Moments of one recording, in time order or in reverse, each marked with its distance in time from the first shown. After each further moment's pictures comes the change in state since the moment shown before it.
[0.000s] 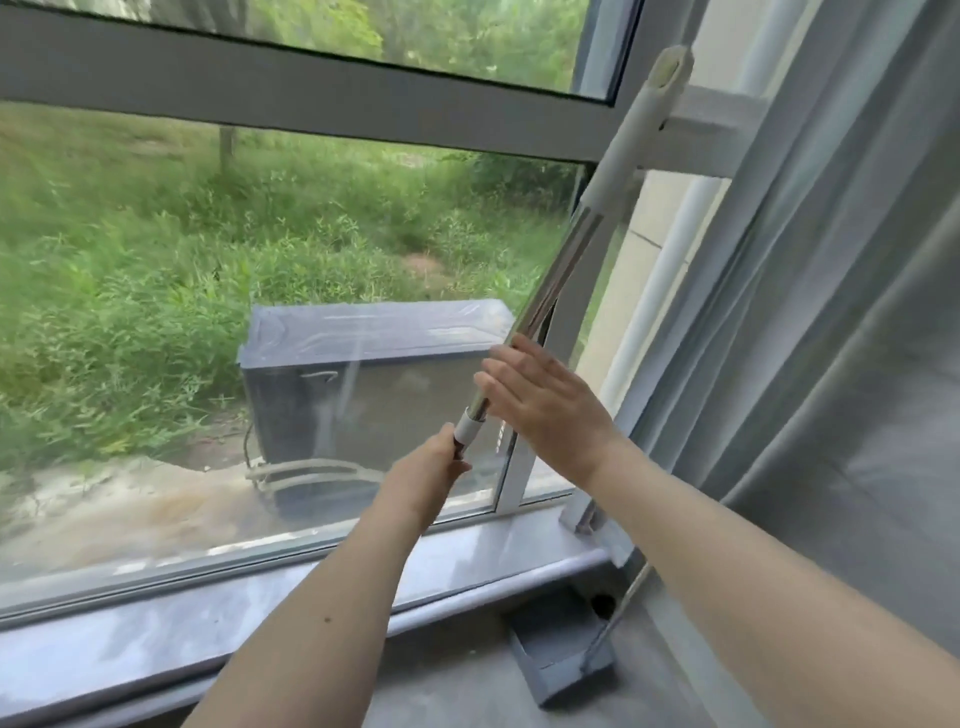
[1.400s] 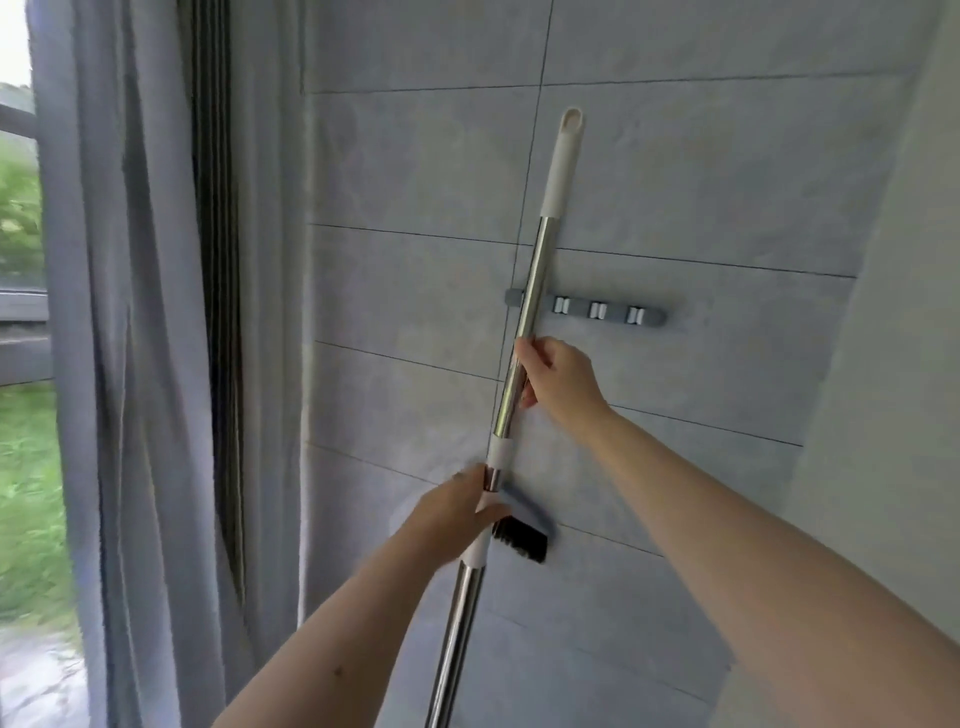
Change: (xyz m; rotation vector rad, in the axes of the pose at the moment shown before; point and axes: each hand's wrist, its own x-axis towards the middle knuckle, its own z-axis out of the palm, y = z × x) left_hand -0.157 0.690 0.192 -0.075 -0.295 0.992; right_hand -0.342 0.366 -0.547 0.206 0.149 1.536
